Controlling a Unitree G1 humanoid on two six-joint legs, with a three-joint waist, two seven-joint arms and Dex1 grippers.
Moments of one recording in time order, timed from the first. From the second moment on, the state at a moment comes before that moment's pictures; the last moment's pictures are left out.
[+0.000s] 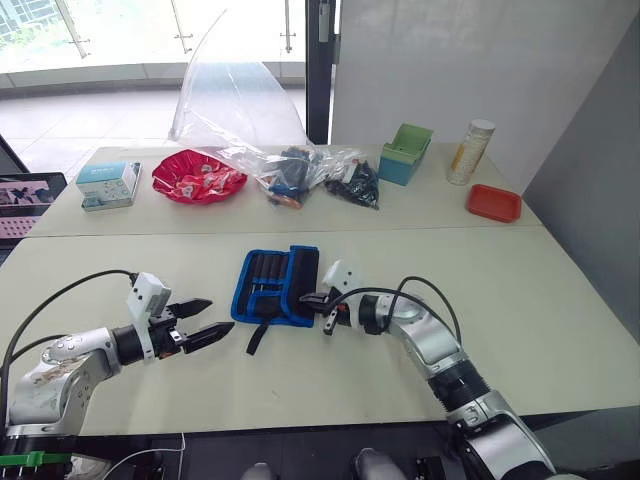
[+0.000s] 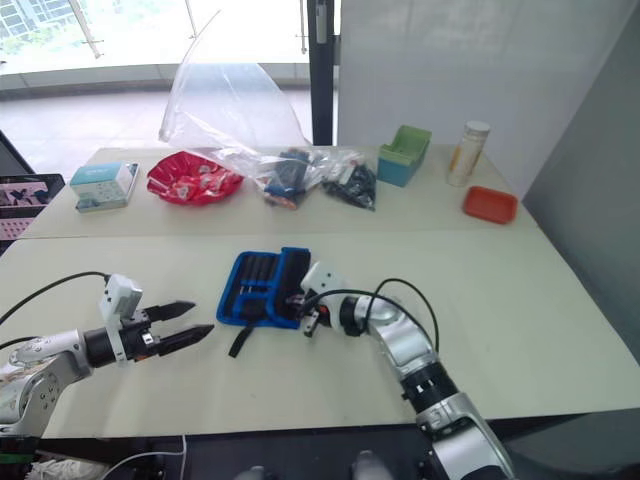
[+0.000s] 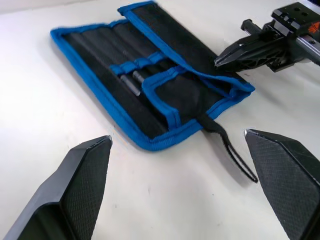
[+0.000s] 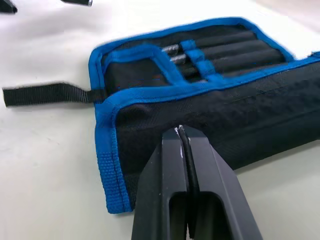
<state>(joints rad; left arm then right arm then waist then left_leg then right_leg) -0.10 0.74 0.26 -0.01 -0.57 0.58 -0.99 -0.64 -0.21 0.36 0.31 0.06 0.26 0.80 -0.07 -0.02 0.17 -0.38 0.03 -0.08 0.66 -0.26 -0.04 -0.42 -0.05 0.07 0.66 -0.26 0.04</state>
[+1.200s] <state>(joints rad) -0.38 0.55 0.23 0.19 -0.63 0.93 -0.81 -0.61 -0.19 0.36 0.31 0.01 0.26 0.76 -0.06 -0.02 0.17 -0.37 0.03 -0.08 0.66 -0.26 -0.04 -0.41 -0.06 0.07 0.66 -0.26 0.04</state>
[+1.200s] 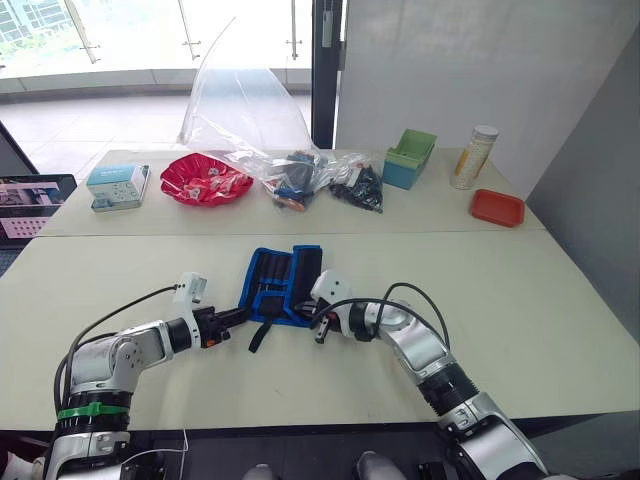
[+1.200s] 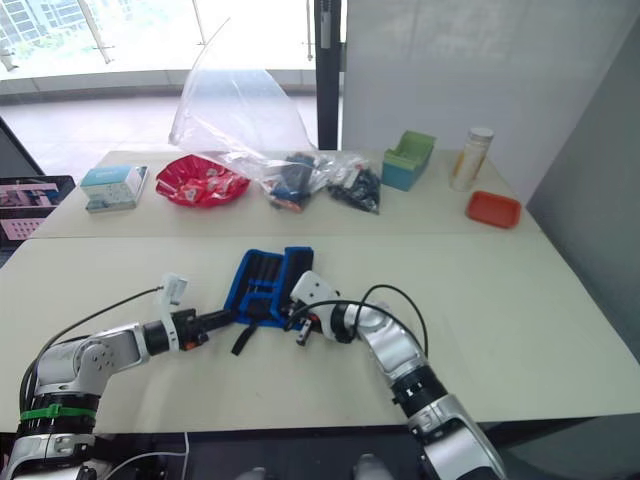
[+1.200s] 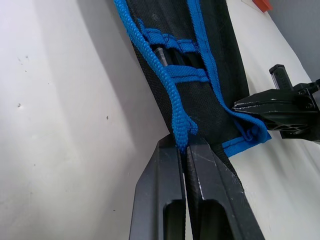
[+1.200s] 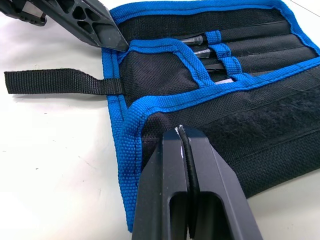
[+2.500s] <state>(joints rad) -0.68 0.49 -0.20 0.29 -0.34 0.78 -1.04 -0.75 -0.29 -0.01 0.16 0.26 0.53 0.72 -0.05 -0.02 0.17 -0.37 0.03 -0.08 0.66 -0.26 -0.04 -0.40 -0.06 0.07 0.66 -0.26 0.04</state>
